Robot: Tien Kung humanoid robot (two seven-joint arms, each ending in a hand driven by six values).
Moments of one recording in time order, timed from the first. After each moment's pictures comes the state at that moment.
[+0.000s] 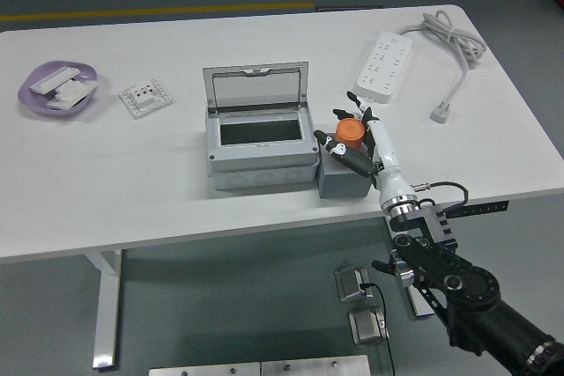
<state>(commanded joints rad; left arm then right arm) 0.03 0.07 -1.49 -0.18 0.97 0.05 0.14 0.36 -0.05 0.92 0.93 -1.10 -0.38 0.49</state>
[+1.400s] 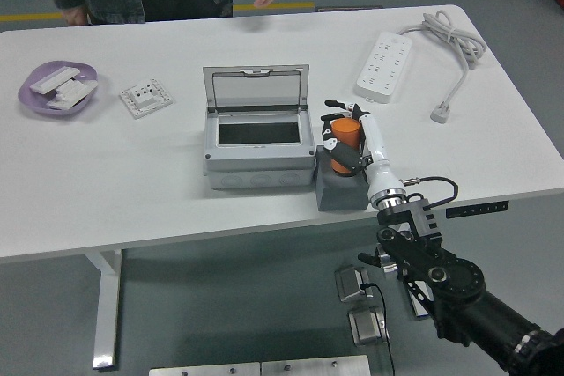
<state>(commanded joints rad) 0.02 0.06 -1.50 -0.18 0.97 0.05 0.12 0.43 -0.02 0.86 0.91 -1.11 -0.48 0.45</state>
